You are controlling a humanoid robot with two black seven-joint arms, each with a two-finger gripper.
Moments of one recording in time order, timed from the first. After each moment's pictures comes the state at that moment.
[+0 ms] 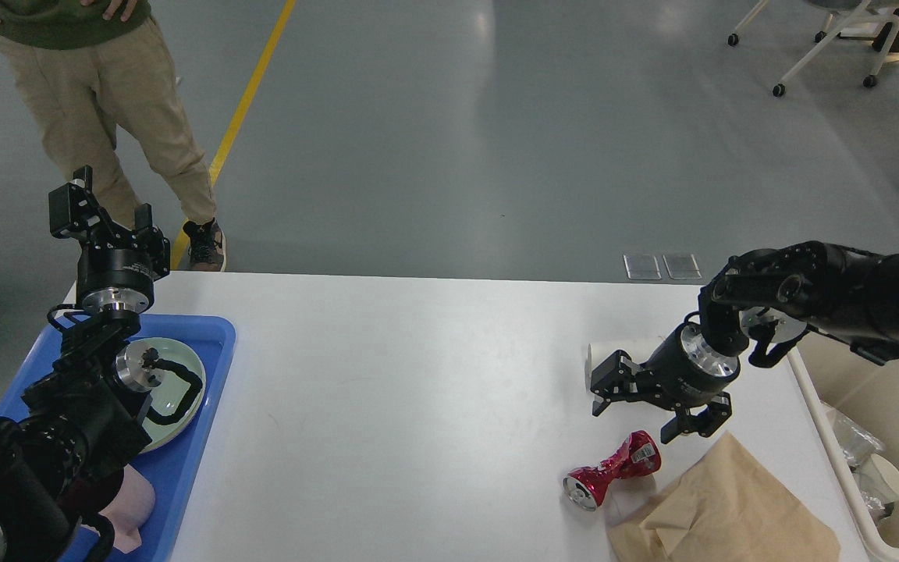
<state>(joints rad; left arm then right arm) -0.85 0.12 -0.55 -0.05 -0.16 -0.26 -0.78 1.40 -0.25 -1.01 0.91 0.03 0.68 -0.09</state>
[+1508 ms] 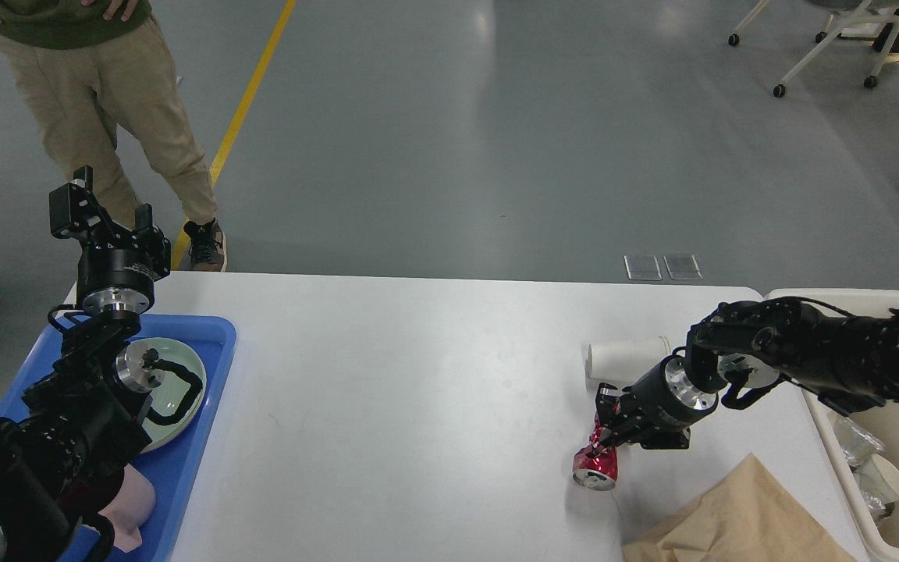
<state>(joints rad) -0.85 0.12 -0.55 -0.05 -0.16 -0.26 -0.78 1.29 -0.24 -0.90 0.81 0.03 0.61 -0.09</state>
